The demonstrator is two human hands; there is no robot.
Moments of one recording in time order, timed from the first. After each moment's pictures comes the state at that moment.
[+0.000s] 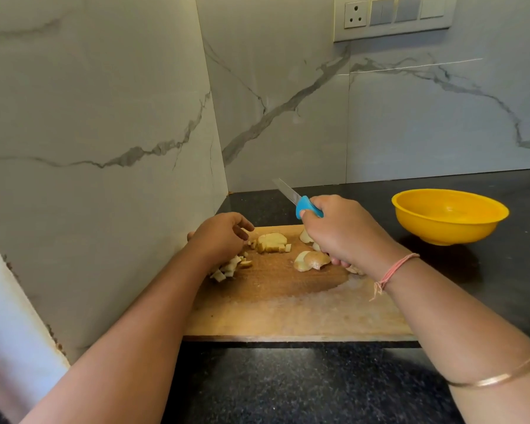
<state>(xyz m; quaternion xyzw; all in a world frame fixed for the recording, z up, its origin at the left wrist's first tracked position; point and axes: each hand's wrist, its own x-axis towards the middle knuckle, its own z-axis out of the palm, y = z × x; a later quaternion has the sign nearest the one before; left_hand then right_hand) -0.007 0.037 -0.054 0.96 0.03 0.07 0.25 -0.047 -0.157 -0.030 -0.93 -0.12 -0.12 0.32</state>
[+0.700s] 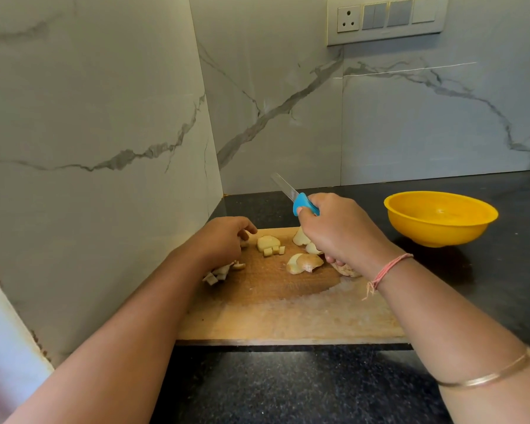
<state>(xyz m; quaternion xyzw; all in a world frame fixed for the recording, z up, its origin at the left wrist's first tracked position) -0.009 0.027 -0.045 0.98 -0.05 0.03 0.17 -0.043 -0.160 -0.028 -0.93 -0.11 -0.15 0.32</state>
